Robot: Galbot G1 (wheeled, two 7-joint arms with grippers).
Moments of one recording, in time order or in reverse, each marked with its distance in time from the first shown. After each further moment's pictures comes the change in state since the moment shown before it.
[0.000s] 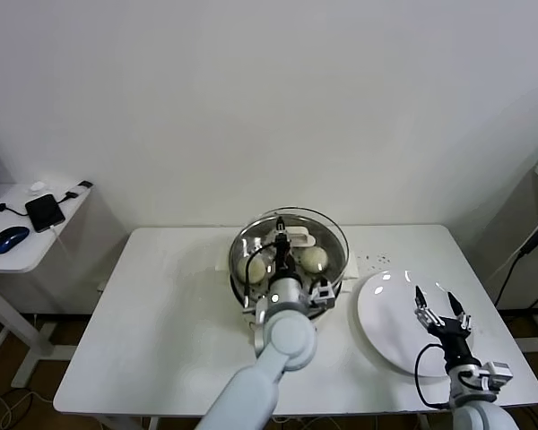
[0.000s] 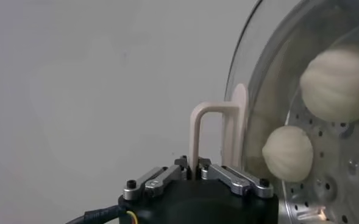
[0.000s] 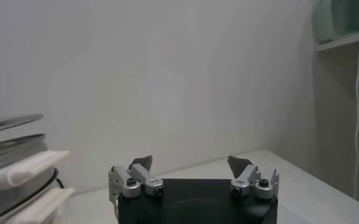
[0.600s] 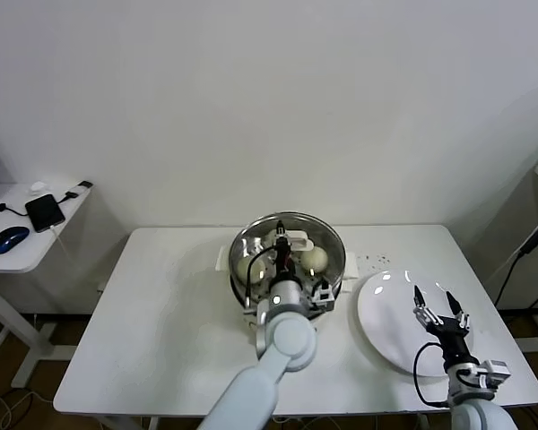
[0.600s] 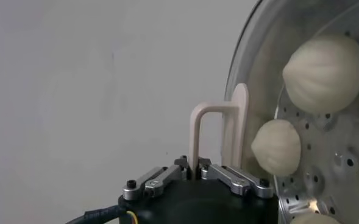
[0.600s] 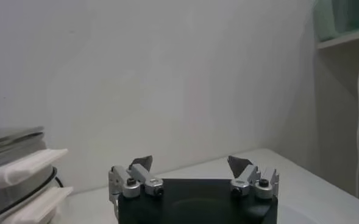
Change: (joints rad) left arm 0.001 0.000 0.001 0.028 0.036 0.000 0.017; right arm 0.010 0.000 -0.006 -0.015 -0.002 0.003 0.000
